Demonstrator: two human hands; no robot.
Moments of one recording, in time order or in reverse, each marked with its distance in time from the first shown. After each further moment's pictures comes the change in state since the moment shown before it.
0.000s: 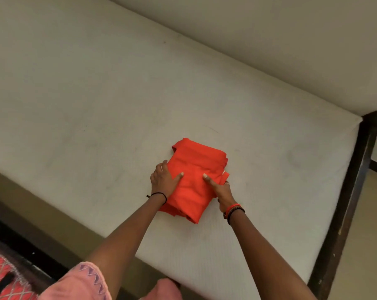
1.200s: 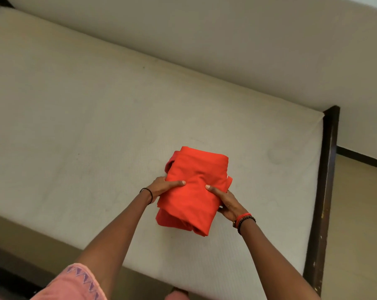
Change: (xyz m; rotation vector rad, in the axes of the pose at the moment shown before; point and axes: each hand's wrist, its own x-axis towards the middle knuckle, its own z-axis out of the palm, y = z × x) left_hand 0.008 0.023 -0.063 -0.483 -0.649 -0.146; right_hand -0.034 -0.012 -0.029 0.131 -0.101 0.130
